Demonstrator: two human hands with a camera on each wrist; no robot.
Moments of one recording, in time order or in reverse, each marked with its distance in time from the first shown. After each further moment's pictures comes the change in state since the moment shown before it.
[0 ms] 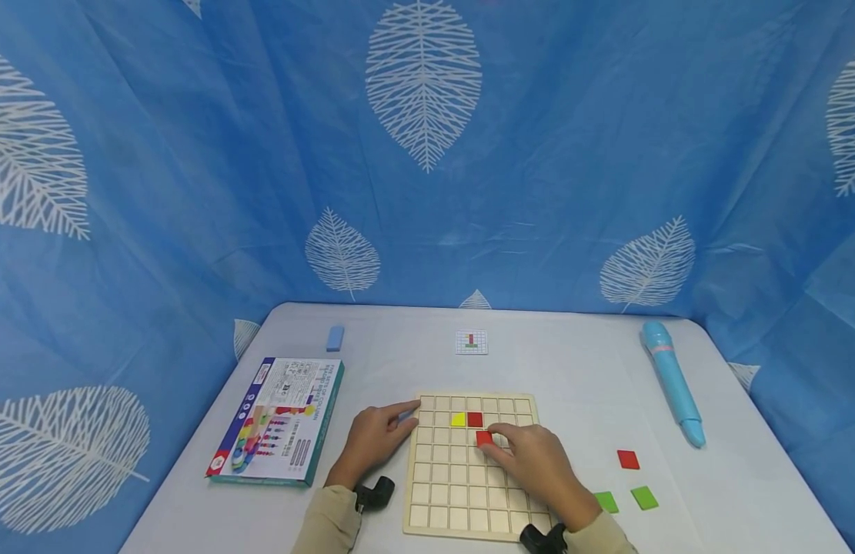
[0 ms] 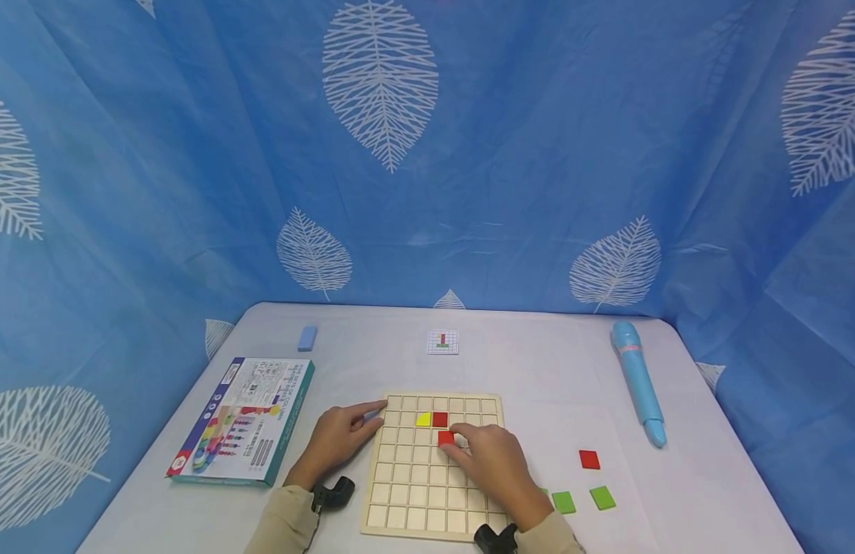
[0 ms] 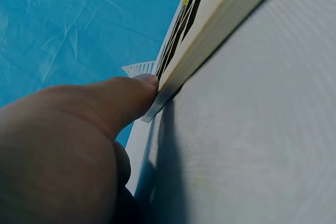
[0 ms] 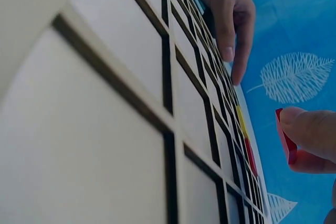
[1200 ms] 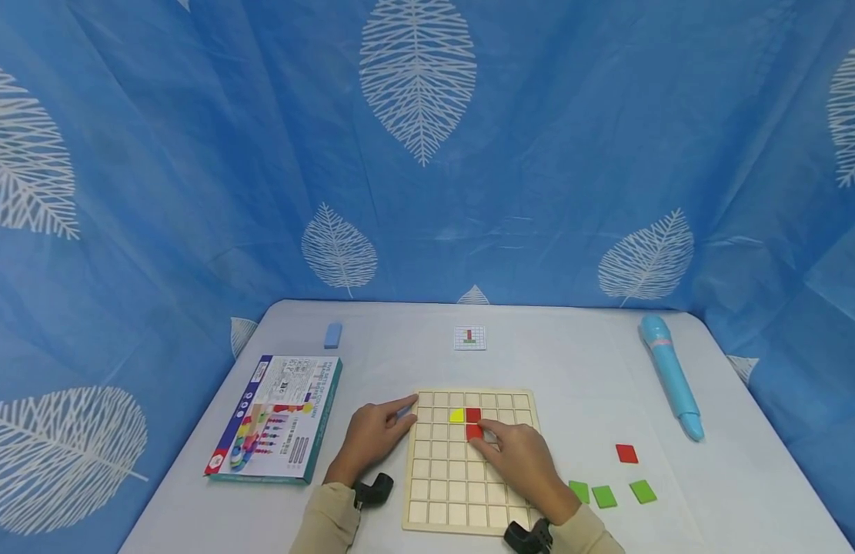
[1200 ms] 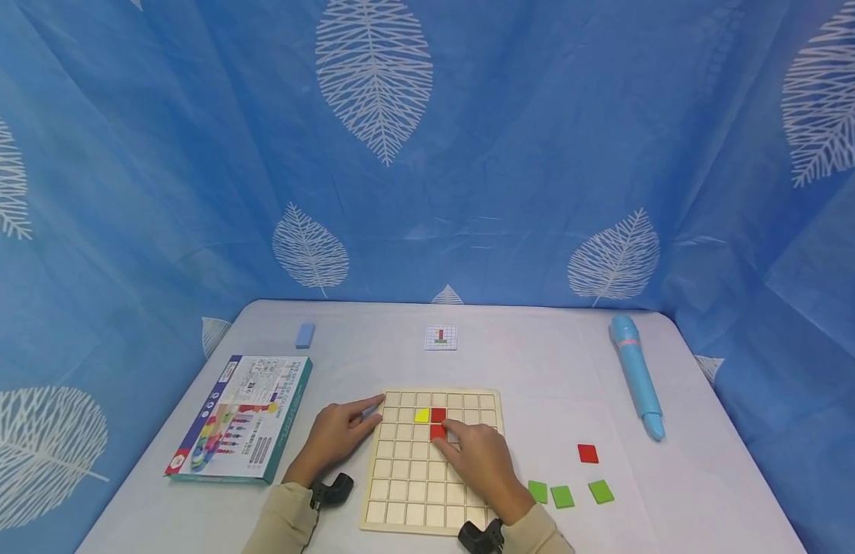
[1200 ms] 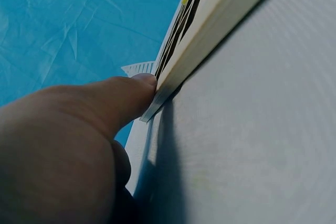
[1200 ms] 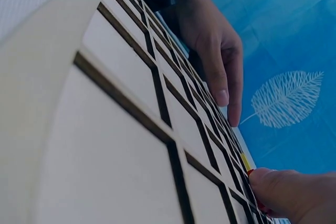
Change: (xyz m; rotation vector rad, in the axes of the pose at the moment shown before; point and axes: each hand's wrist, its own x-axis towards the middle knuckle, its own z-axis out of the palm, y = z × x) left_hand 0.000 -0.001 0.000 -0.007 0.014 0.004; right_hand 0.002 0.005 0.034 0.038 0.078 -0.018
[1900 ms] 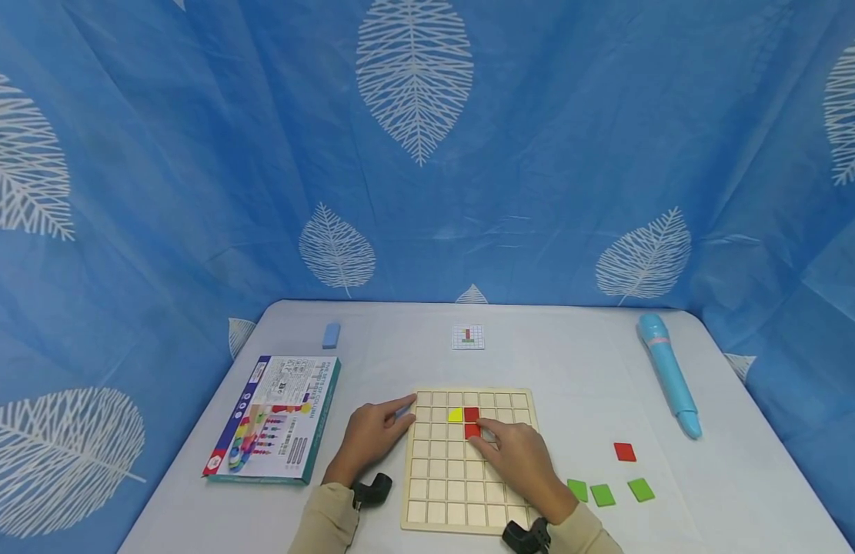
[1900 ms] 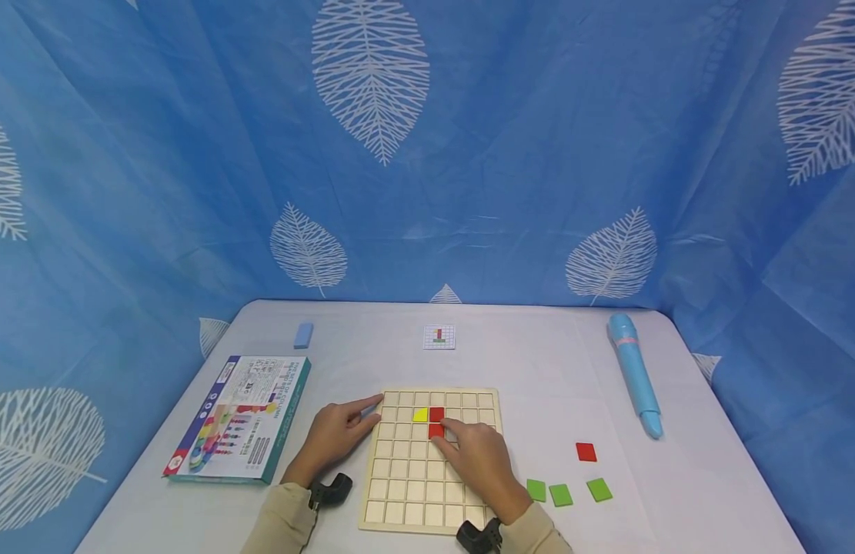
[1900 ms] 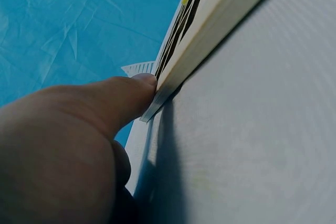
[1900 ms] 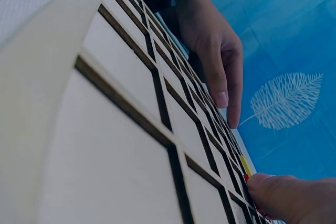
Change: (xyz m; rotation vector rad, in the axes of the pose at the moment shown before) left_hand 0.000 0.002 -0.001 0.002 0.000 -0.001; right_hand 0.000 0.001 0.002 -0.010 0.029 -0.010
